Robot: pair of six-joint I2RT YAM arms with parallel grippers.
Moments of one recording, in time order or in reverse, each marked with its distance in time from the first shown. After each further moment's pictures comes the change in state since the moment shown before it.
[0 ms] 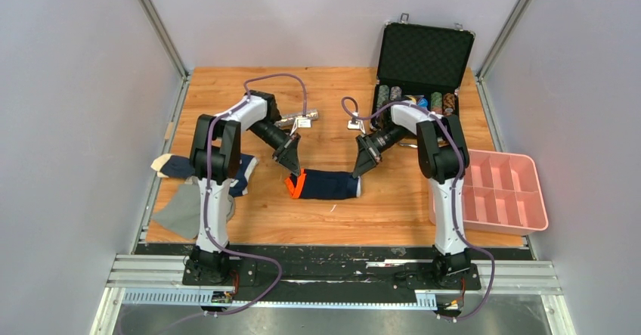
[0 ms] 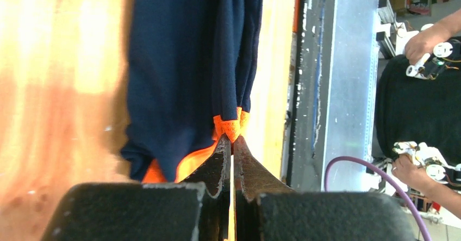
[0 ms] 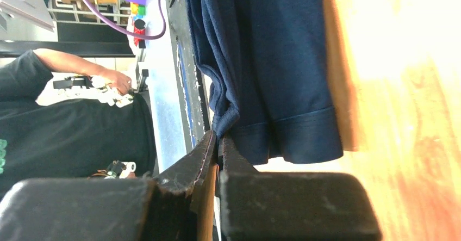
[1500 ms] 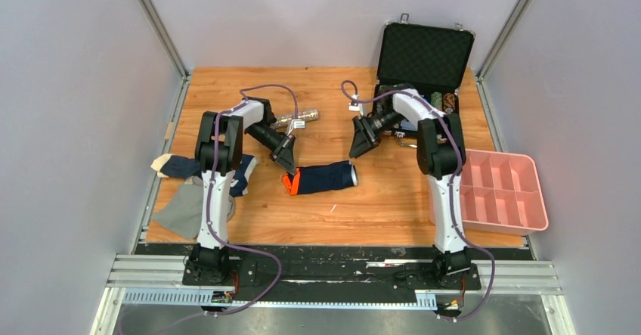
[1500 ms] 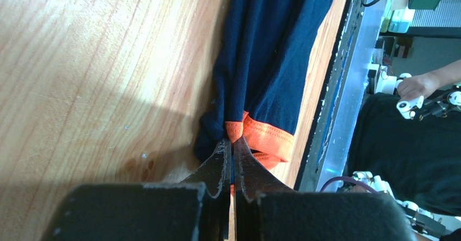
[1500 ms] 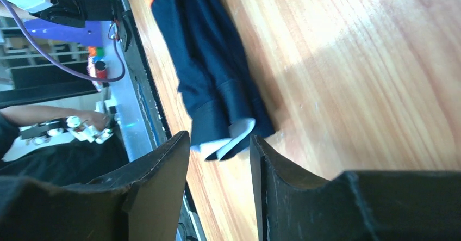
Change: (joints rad) left arm 0.069 0.198 0.084 0.143 -0.056 -0.259; right arm -0.026 0.153 0.281 0.156 0.119 0.333
